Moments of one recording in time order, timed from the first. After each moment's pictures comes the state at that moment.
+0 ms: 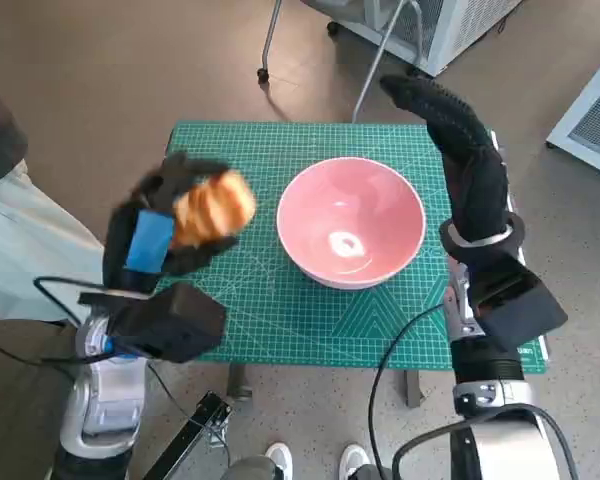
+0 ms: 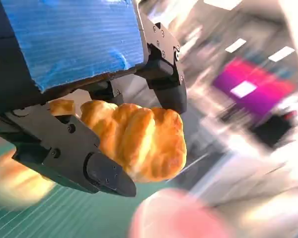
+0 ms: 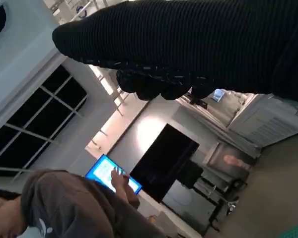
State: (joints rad) left arm -0.37 0.34 -0.08 -0.38 0.51 0.24 -0.02; right arm -0.82 -0.14 -0.08 0.74 0.12 -0.99 0.30
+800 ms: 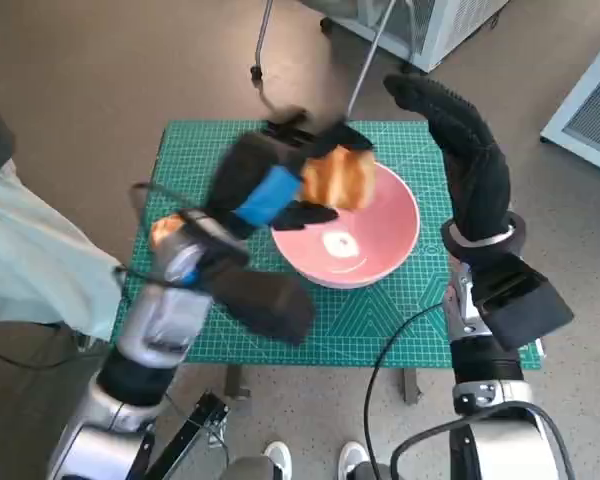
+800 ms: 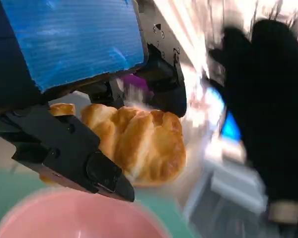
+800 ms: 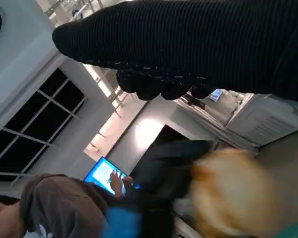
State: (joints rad) left arm -0.76 0.29 -0.34 0.24 0.55 -0.15 -0.11; right arm -0.82 -0.15 -0.08 0.74 0.16 -0.99 0.33
